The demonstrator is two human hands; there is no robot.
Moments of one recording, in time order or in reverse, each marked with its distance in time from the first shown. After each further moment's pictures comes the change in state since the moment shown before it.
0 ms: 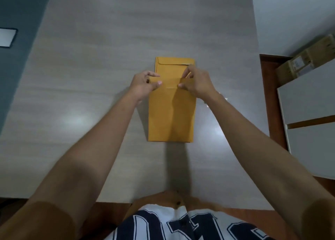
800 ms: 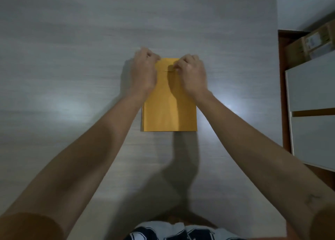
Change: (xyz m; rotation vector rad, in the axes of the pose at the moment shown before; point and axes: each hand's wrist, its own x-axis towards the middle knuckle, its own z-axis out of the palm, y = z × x) left_hand 0.149 -0.003 0.055 0.741 0.194 0.459; right_hand 0.125 0.049 0.036 -0.432 0.162 -0.211
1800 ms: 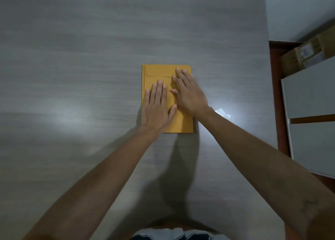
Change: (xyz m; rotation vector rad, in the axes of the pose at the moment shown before) left_hand -0.097 0.026 0.033 0.355 -0.257 0.048; right_hand -0.040 0.013 0.021 -0.083 -0.217 -0.126
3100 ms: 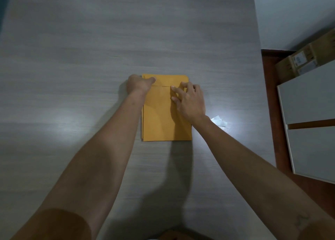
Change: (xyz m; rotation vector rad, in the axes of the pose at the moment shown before) left_hand 0.102 -0.044 -0.063 -0.905 0.013 -0.797; right_hand -0.003 -0.003 -0.006 -0.058 0.159 0.204
